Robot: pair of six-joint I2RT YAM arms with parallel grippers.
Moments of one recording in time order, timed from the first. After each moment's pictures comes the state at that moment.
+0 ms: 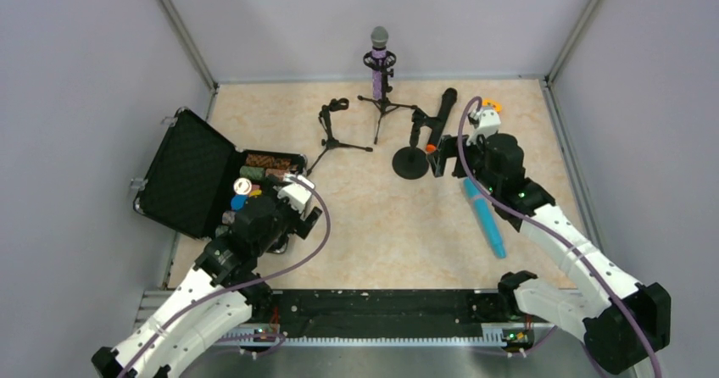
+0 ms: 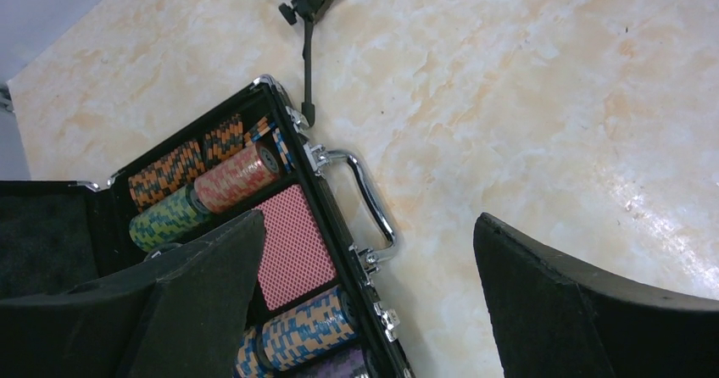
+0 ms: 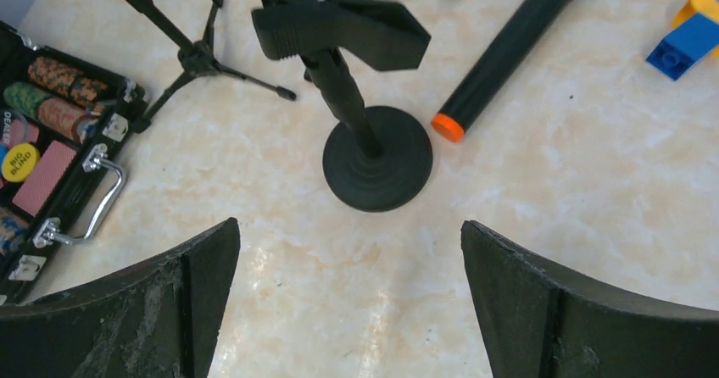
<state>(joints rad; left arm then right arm) -0.63 0.50 0.53 -0.41 -0.17 0.24 0.42 0.99 0.79 -0.10 0.00 0.23</state>
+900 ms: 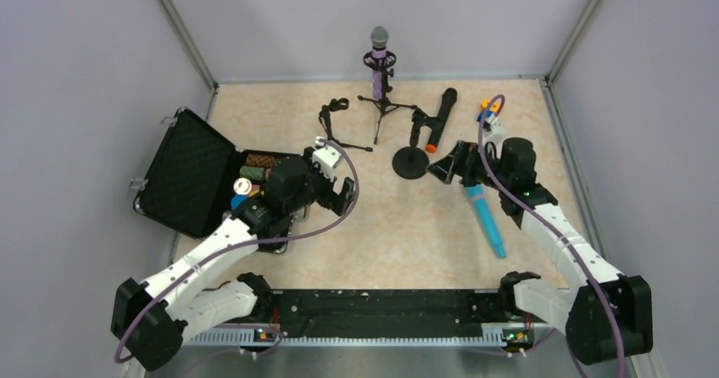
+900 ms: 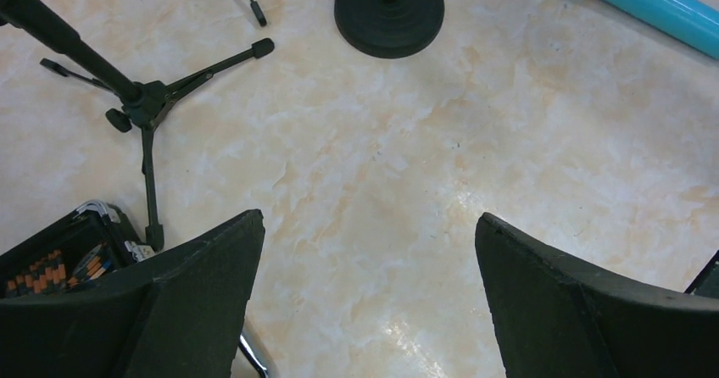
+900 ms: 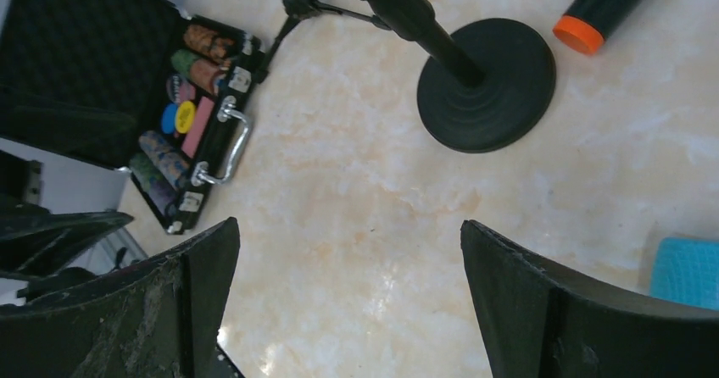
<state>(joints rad) -0.63 0.97 0.71 -0.15 0.11 0.02 0.20 1.05 0.65 -0.04 -0.48 0.45</state>
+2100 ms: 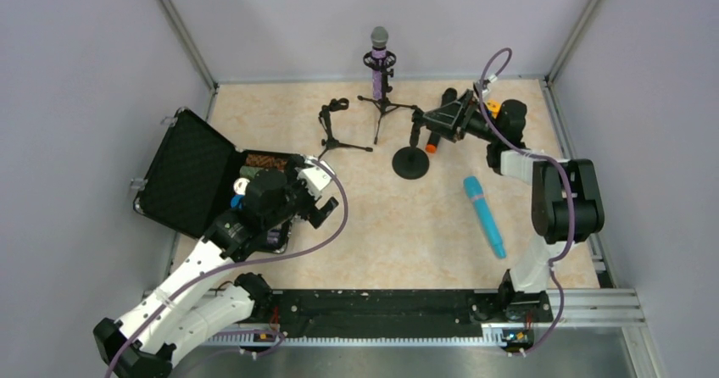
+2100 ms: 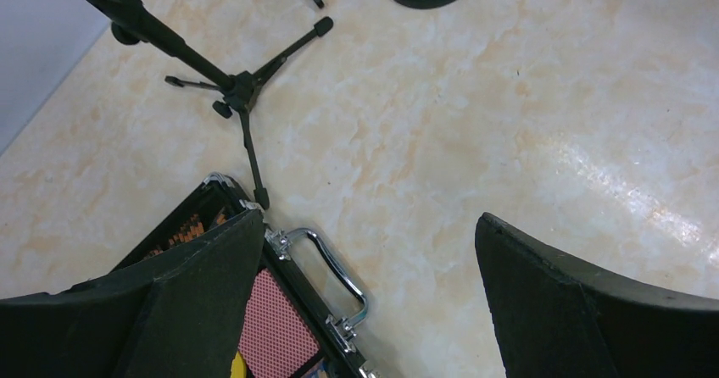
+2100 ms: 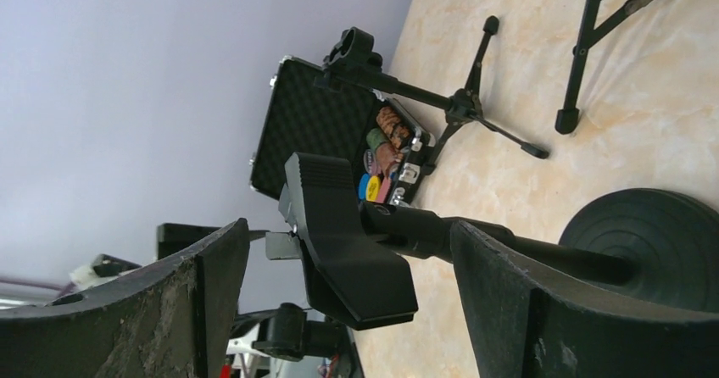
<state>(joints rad) -0.63 0.76 0.74 -0.39 0.06 0.31 0.05 1.76 0.94 0.83 -0.97 1.14</state>
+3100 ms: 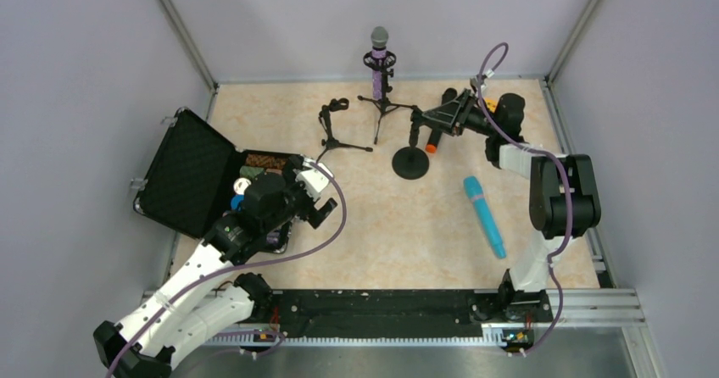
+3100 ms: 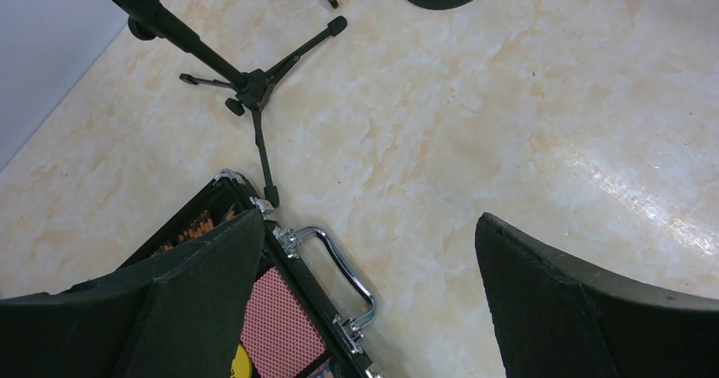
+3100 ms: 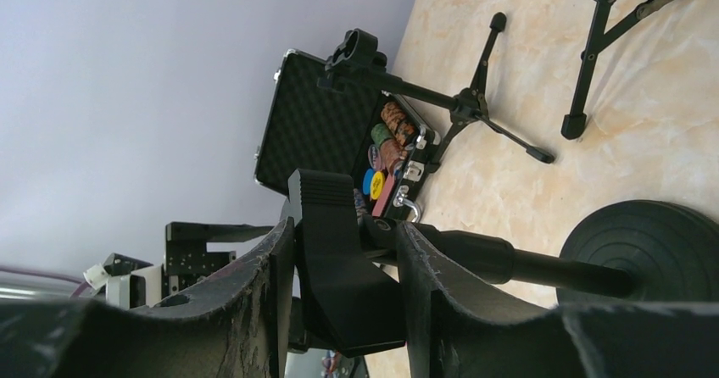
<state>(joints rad) -0.63 0.73 0.69 -0.36 0.03 0.33 0.06 1.81 1.01 0.80 -1.00 1.16</state>
